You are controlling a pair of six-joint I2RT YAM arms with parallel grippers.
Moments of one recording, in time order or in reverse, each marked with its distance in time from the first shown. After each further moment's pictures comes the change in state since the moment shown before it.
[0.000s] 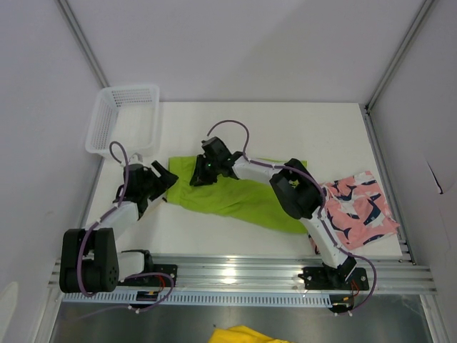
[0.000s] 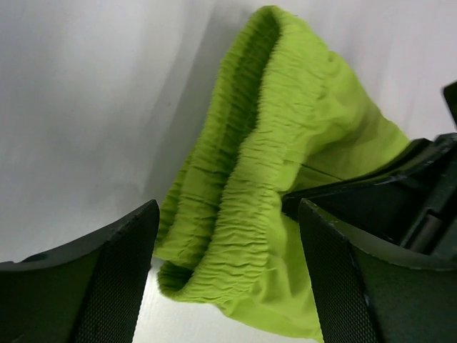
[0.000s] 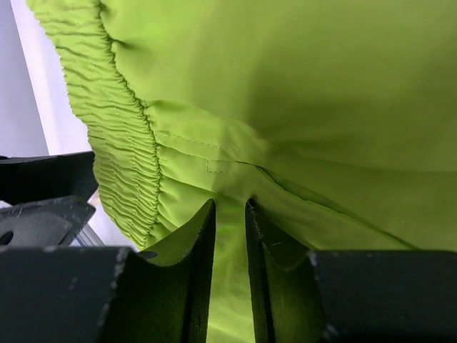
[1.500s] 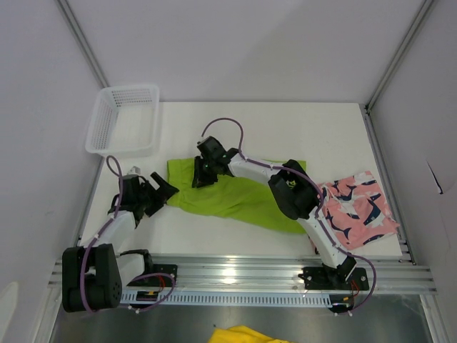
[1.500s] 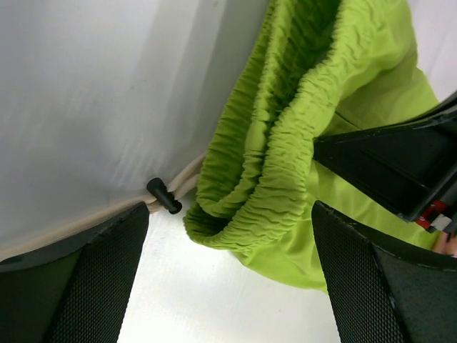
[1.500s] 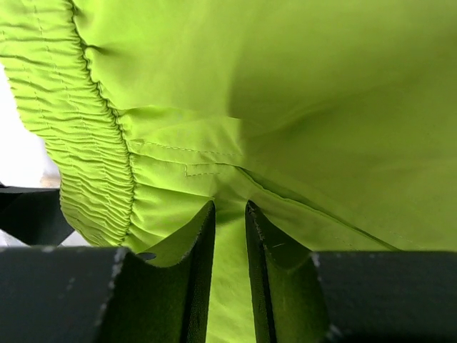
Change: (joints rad) left arm 0.070 -0.140 -0.076 -0.185 0.105 -0.003; right arm 0.016 0.045 0.123 -0.195 0.067 -0.110
